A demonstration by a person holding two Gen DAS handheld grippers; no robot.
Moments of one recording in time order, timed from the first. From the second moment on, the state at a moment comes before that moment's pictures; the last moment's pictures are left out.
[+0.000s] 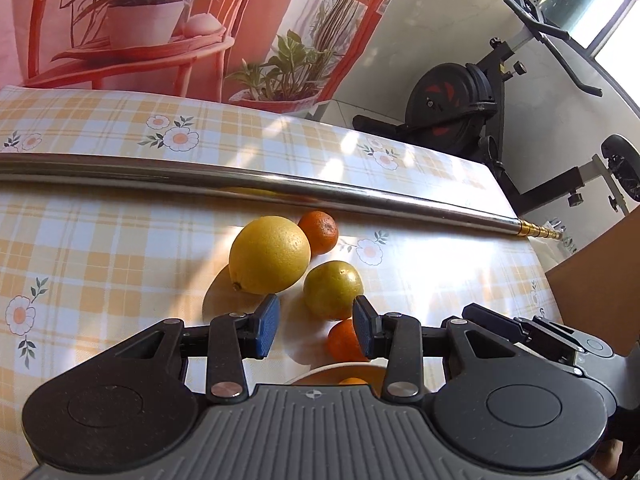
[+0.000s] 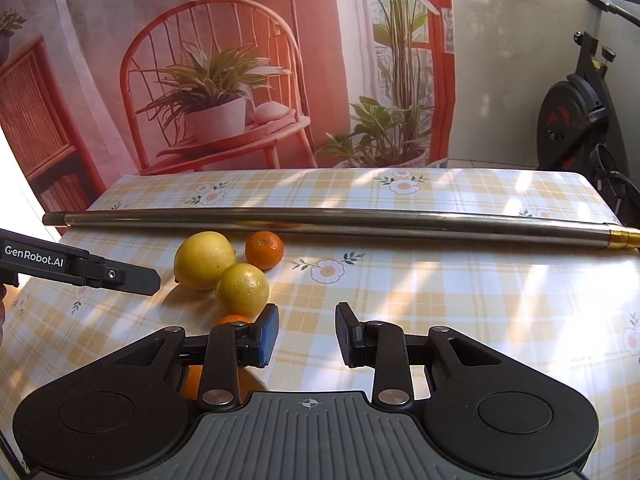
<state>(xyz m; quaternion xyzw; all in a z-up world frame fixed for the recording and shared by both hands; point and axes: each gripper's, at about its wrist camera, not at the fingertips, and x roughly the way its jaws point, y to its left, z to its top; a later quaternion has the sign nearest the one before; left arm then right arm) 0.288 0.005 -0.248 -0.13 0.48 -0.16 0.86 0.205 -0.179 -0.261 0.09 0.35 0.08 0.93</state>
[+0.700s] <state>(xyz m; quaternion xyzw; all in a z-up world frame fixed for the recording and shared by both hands) 0.321 -0.044 -0.274 -0.10 0.50 -0.11 0.86 0.195 -0.230 -0.295 0.16 0.35 0.07 0.92</state>
